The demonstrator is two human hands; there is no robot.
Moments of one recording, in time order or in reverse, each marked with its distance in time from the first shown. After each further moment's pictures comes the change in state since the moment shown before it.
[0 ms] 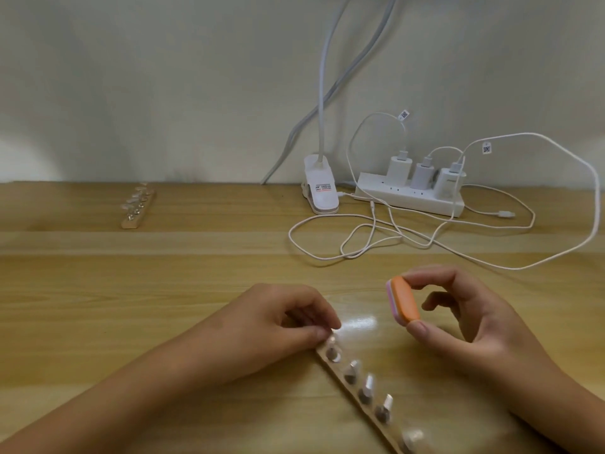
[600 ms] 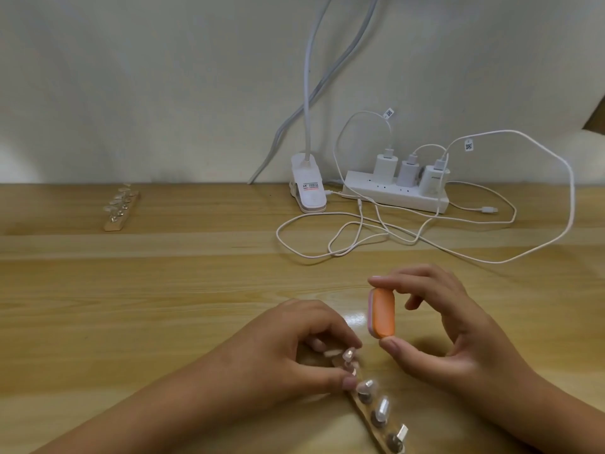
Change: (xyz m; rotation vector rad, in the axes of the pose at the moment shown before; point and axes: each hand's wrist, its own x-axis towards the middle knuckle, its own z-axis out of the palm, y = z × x) left_hand 0.002 0.001 0.029 0.027 -0.051 0.217; right_hand -0.004 -0.012 0.008 -0.248 -0.025 -0.256
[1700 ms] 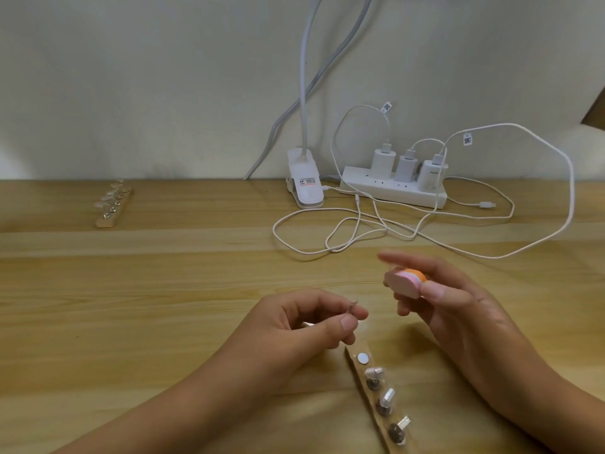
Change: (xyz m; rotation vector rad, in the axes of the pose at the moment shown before) left_hand 0.000 0.014 0.012 -0.574 0.206 -0.138; right_hand 0.003 0.002 -0.001 0.588 0.045 0.356
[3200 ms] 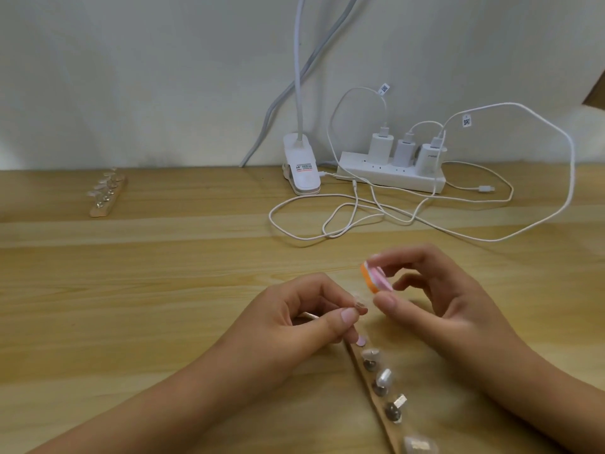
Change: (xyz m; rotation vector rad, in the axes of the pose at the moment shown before) left_hand -0.001 -0.008 -0.001 0.095 -0.074 0.044; right_hand -0.004 0.001 0.009 -0.280 -0.009 -0.181
